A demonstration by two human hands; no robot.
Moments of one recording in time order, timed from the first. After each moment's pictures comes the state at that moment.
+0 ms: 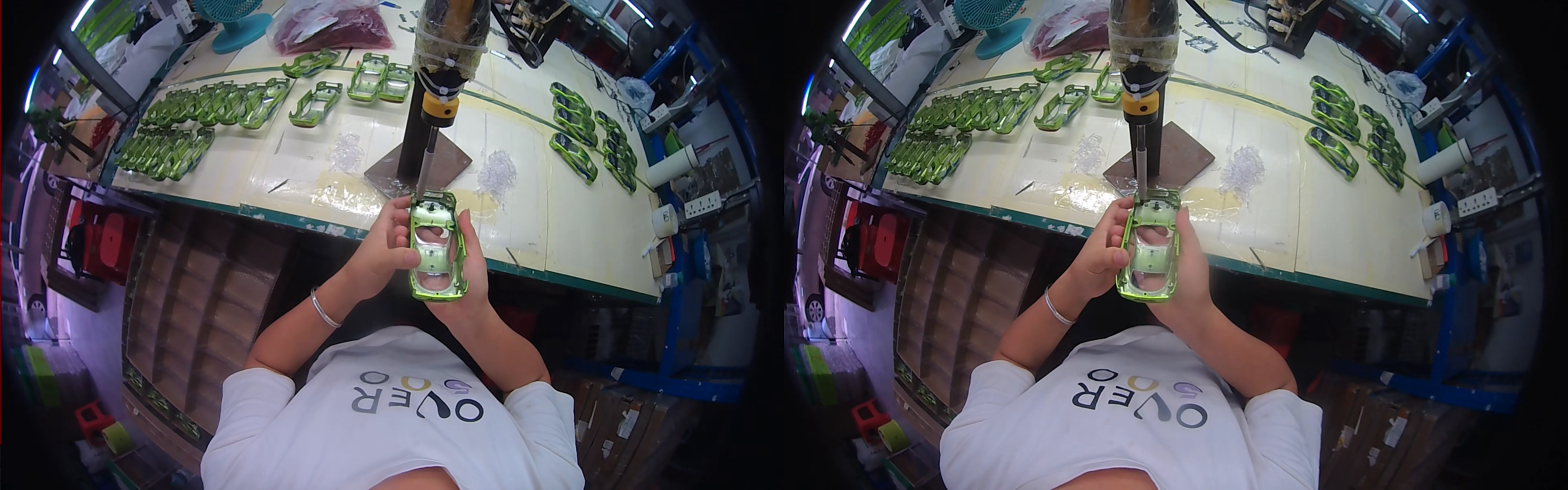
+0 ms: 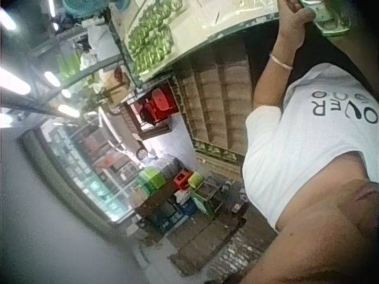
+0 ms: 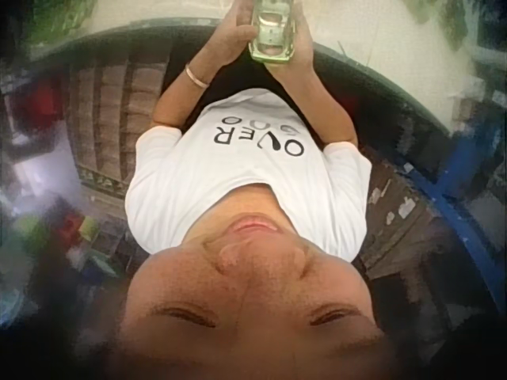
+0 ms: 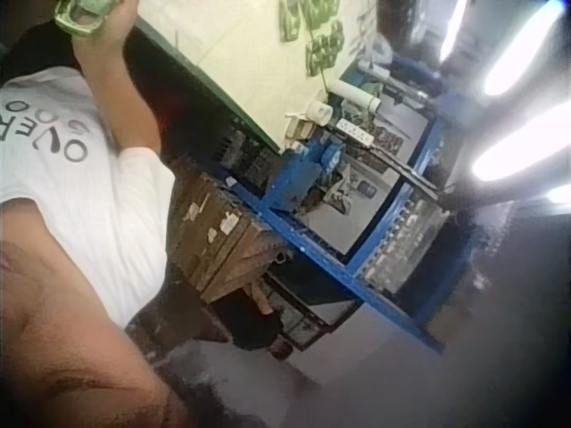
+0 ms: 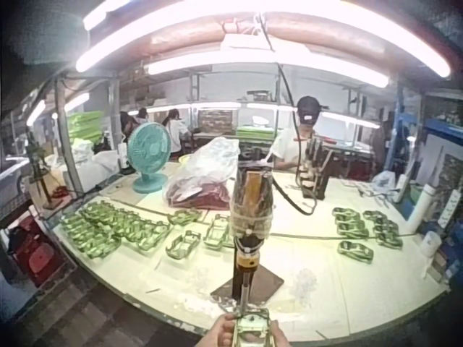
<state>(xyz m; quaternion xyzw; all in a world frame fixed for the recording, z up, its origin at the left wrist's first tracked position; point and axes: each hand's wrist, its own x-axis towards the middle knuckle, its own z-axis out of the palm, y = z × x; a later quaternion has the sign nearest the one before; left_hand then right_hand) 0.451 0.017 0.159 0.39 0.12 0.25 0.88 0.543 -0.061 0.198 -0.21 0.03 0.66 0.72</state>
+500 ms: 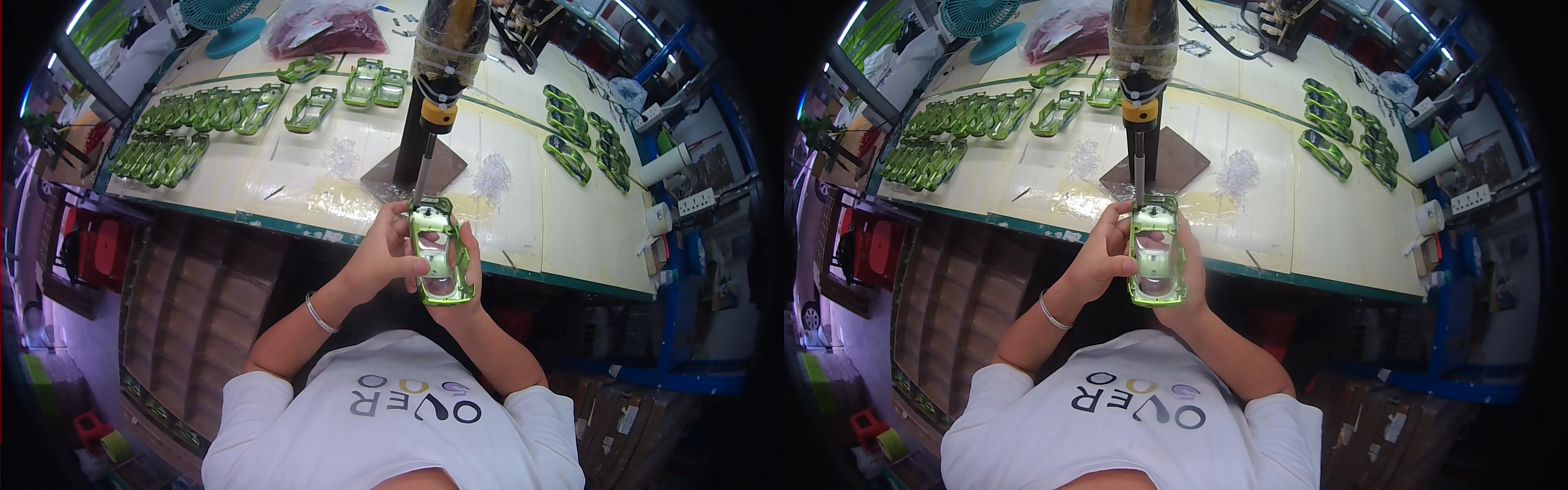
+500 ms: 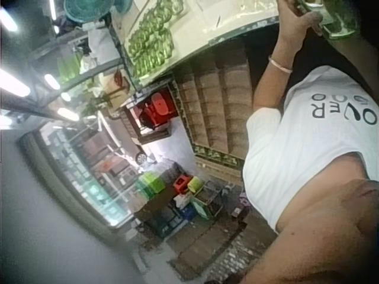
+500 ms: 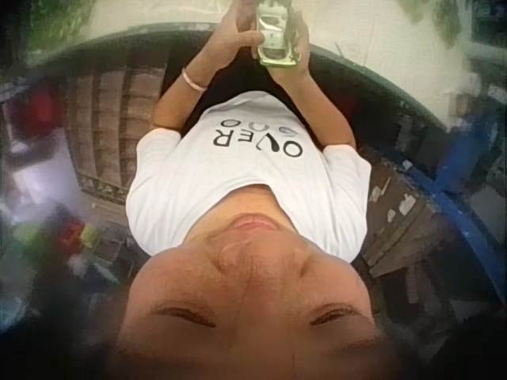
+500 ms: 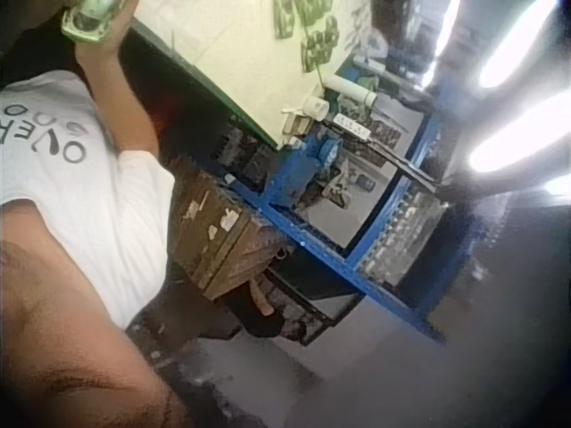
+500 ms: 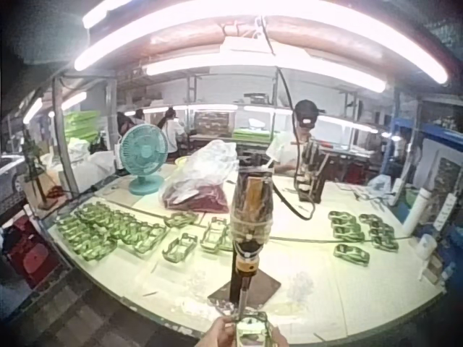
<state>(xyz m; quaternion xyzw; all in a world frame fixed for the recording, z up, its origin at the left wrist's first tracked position) 0.450 0.023 0.164 0.45 0.12 0.21 0.86 0.547 -0.064 0.168 -0.27 -0.06 0.62 0.74</state>
